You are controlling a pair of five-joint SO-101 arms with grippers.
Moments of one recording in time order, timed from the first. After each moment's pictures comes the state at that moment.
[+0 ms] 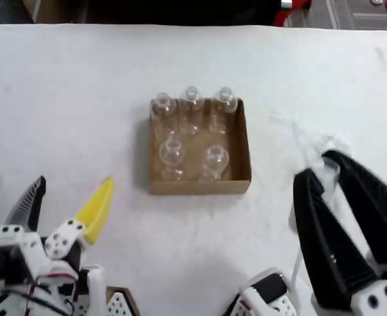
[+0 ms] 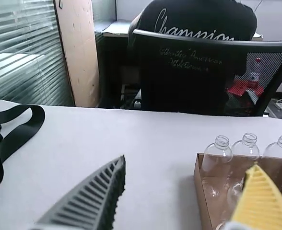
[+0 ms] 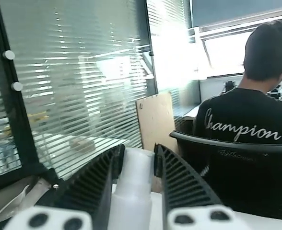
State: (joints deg) left arm -11.8 -104.9 43.4 80.7 2.2; right arm -34.3 -45.0 -51.2 97.6 -7.8
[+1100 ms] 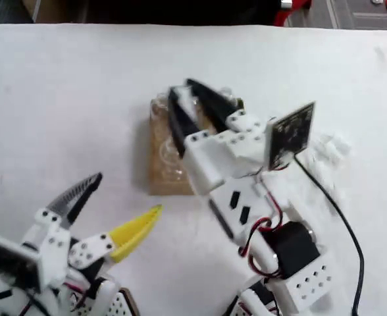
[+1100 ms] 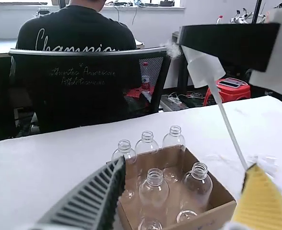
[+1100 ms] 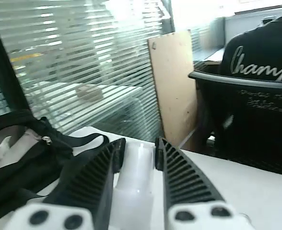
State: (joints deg) left arm 15.9 -105.0 49.1 73.5 3.3; right arm -38.9 -61.1 36.5 29.0 -7.8
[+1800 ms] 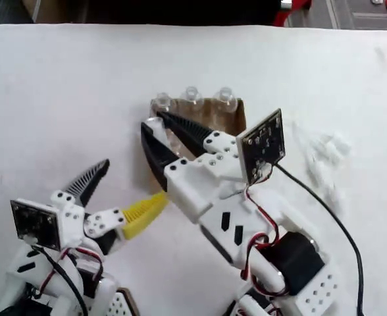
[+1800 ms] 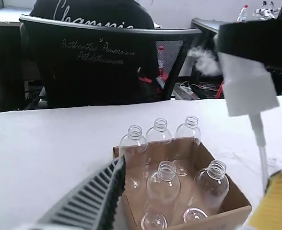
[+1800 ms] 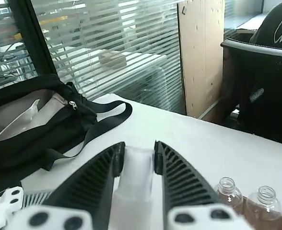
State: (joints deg) left arm 11.4 -105.0 59.6 66.5 7.3; right arm -45.4 -61.3 30.7 44.1 -7.6
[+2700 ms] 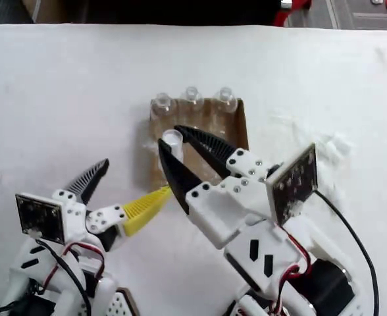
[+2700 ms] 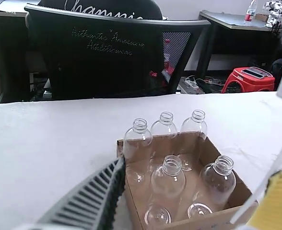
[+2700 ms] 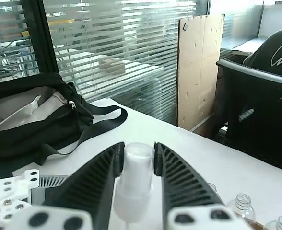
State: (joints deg) left arm 10.4 -105.0 61.7 66.3 7.4; right arm -45.5 -69.8 28.7 51.4 -0.7
